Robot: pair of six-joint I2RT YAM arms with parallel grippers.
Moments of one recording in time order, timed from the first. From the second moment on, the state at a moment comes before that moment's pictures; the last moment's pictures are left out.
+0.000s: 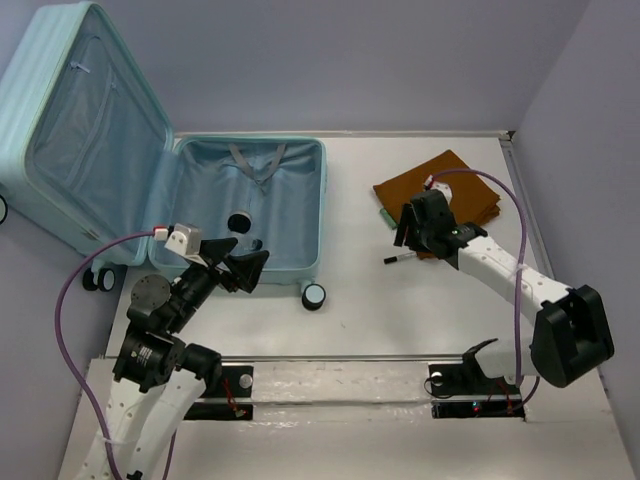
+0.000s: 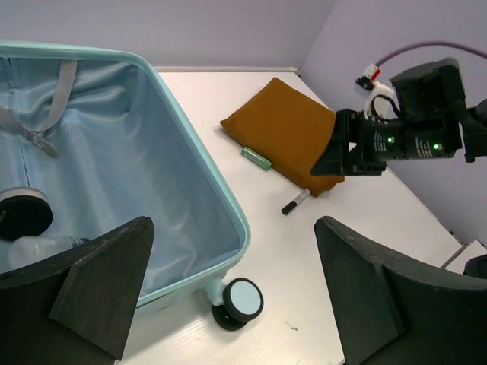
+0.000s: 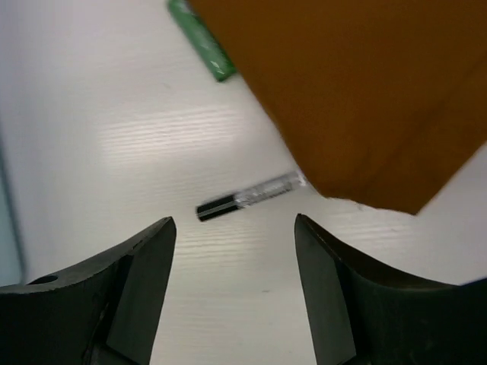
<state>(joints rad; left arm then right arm) -0.37 0.31 0.63 -0.29 0.22 -0.37 0.48 1.36 0.95 -0.39 0.23 0.54</state>
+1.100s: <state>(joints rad) -0.38 0.30 0.63 -0.29 0.22 -0.37 0.47 1.58 0.89 -0.31 0.21 0.69</state>
